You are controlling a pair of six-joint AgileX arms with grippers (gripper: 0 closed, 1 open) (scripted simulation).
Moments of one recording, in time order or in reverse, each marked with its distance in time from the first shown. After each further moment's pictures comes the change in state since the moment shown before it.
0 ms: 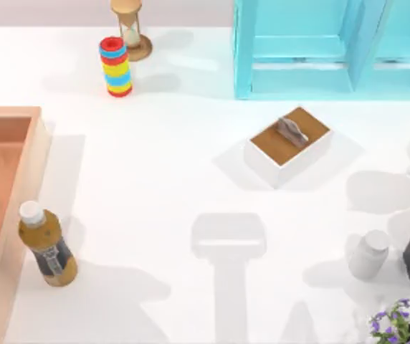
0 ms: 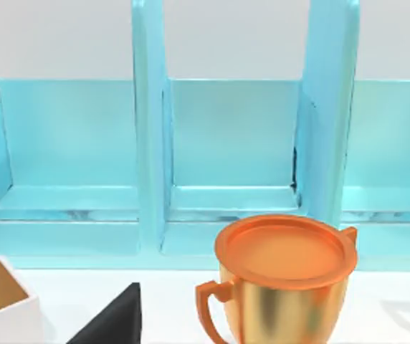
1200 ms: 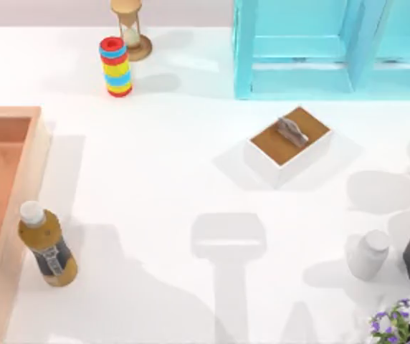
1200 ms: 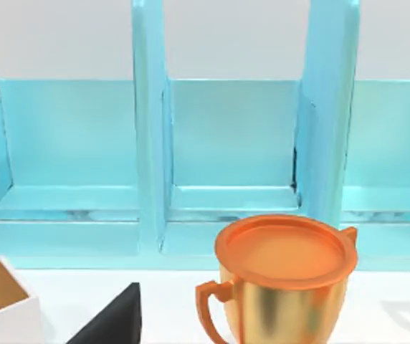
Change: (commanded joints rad) left arm -0.005 -0.064 0.257 -0.336 0.001 0.000; right arm 0.000 0.000 0.000 0.000 0.000 0.000
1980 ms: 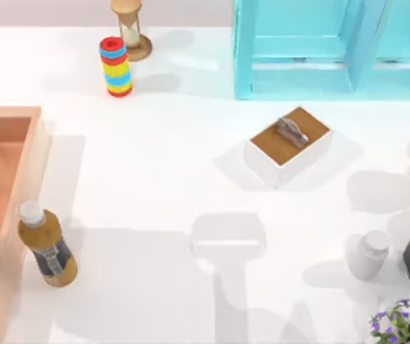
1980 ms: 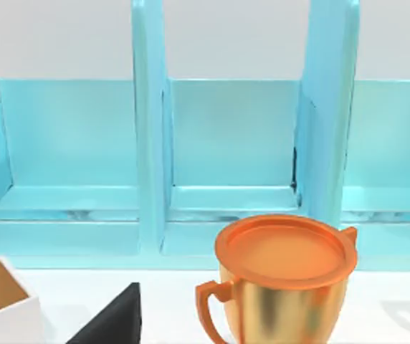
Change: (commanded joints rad) left arm -0.046 -0.059 0.156 -0.145 -0.031 -0.068; right arm 0.000 0.000 0.000 0.000 0.000 0.000
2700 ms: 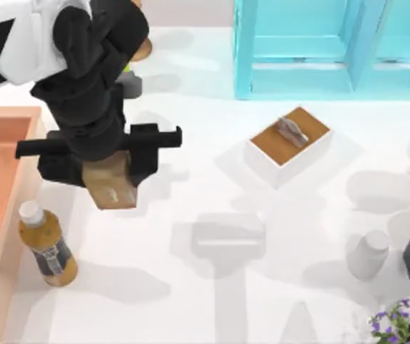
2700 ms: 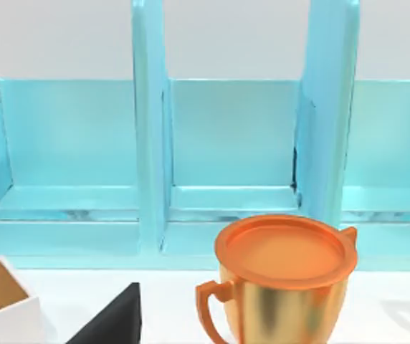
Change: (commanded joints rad) left arm -0.752 0.228 0.051 0.245 0.039 -0.760; right arm 0.000 0.000 0.000 0.000 0.000 0.000
